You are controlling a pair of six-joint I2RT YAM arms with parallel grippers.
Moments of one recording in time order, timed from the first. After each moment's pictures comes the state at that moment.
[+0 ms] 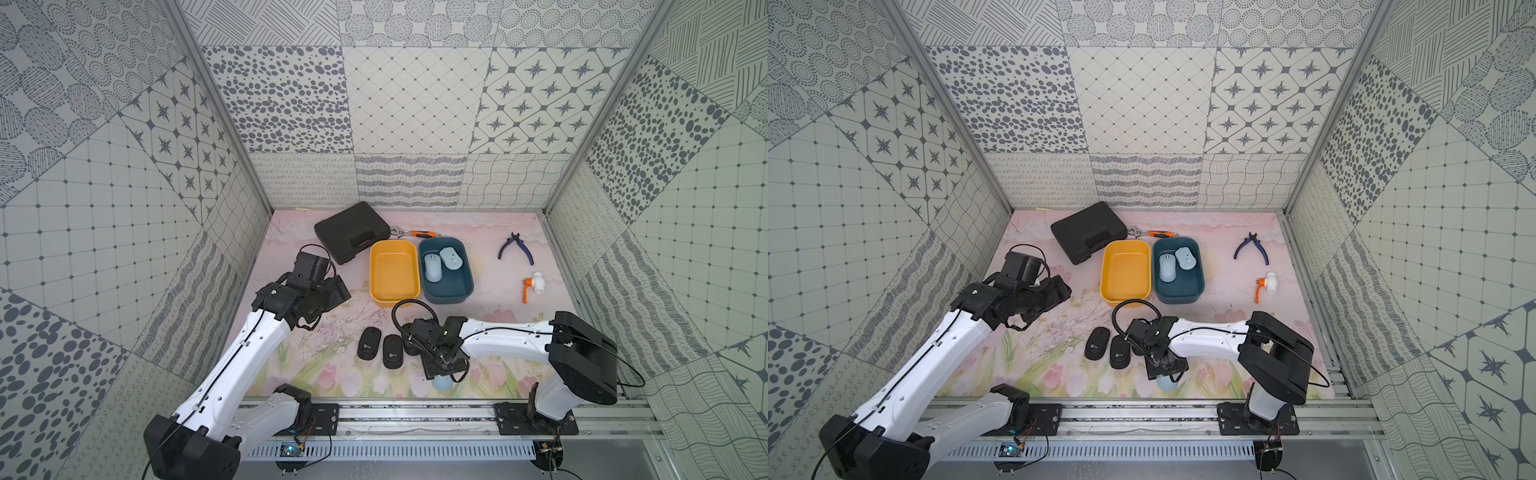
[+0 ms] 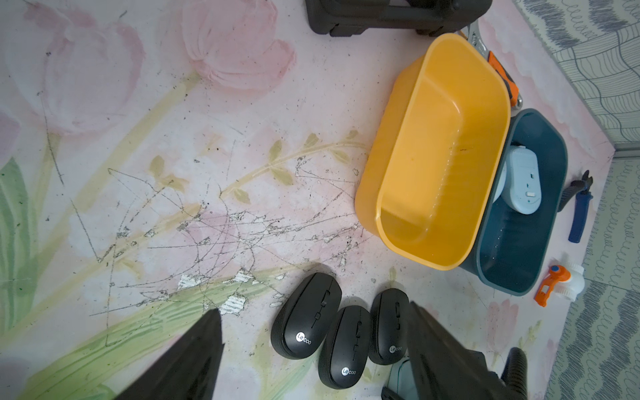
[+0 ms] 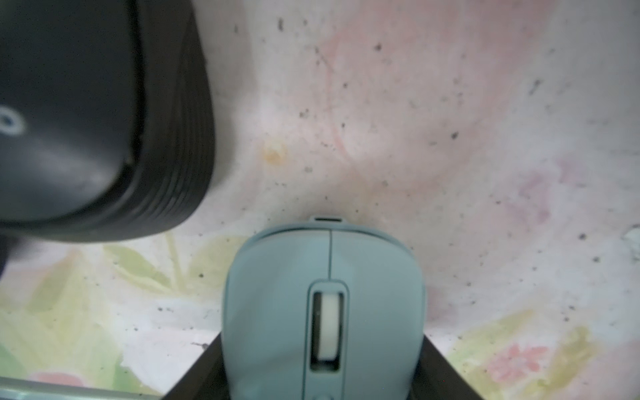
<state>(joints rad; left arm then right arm) -0.35 1.05 1.01 -0.97 -0.01 -0.83 1.13 1.64 0.92 -0.82 0.05 0.88</state>
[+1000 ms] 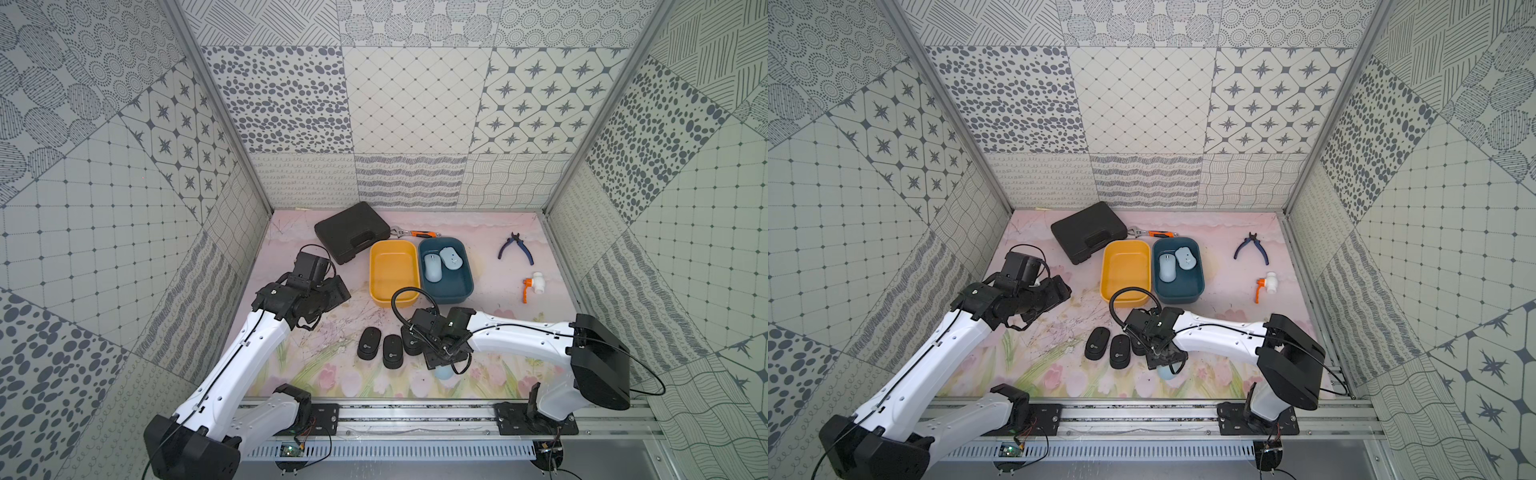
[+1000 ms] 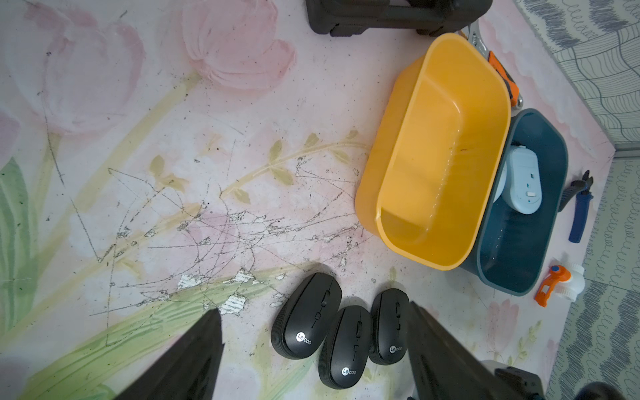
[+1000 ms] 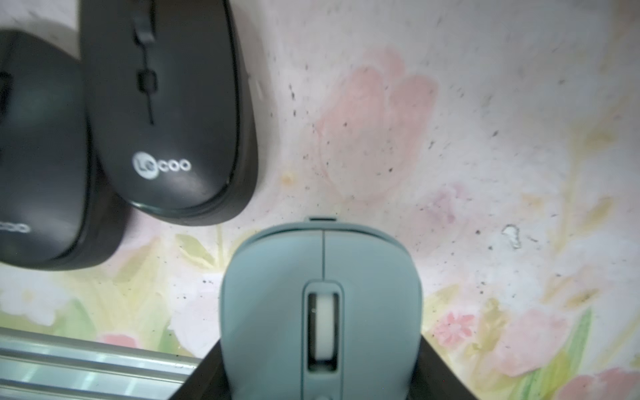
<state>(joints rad) -0.35 1.05 1.01 -0.97 -0.01 -0.83 1.08 1.56 1.04 -0.95 0.14 0.83</state>
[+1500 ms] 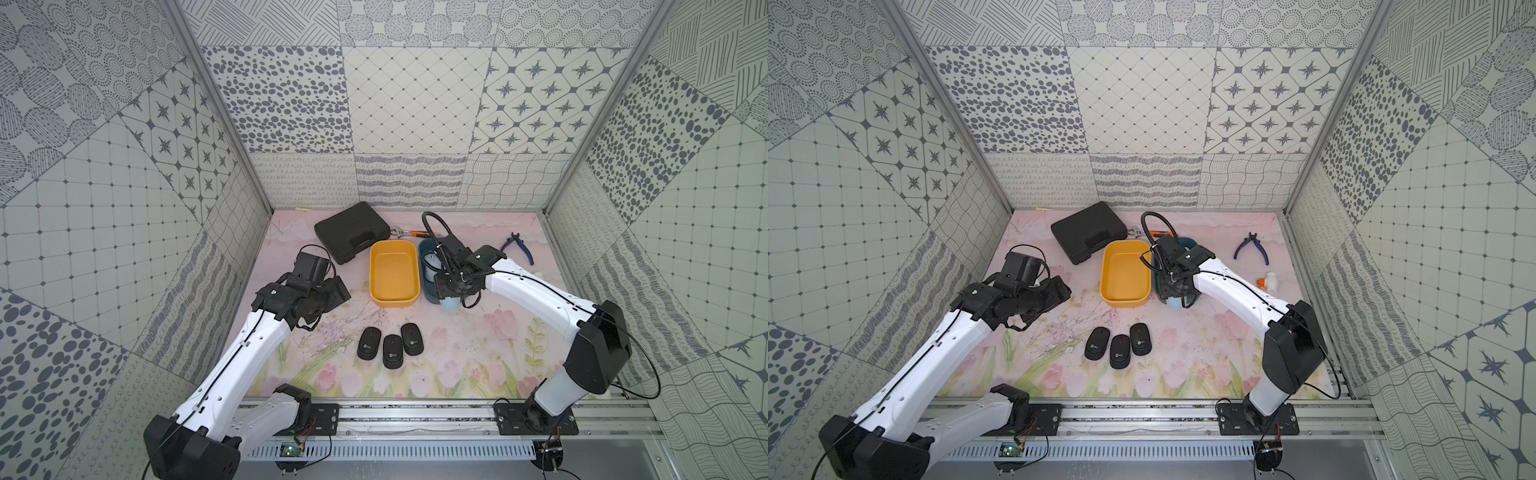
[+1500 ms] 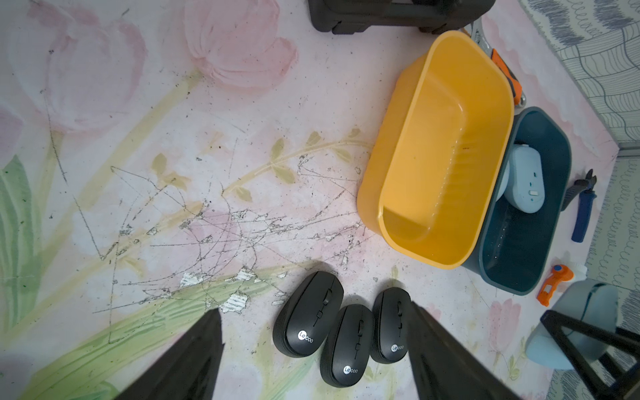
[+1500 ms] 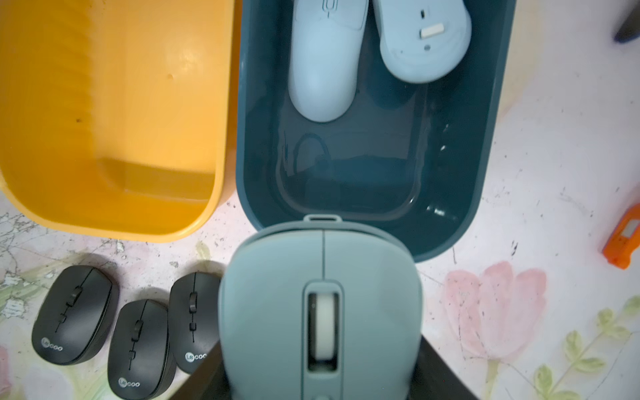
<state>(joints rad) -0.35 1.05 1.01 -0.97 -0.01 -0.83 0.67 1.66 1.42 -0.99 0.18 0.46</state>
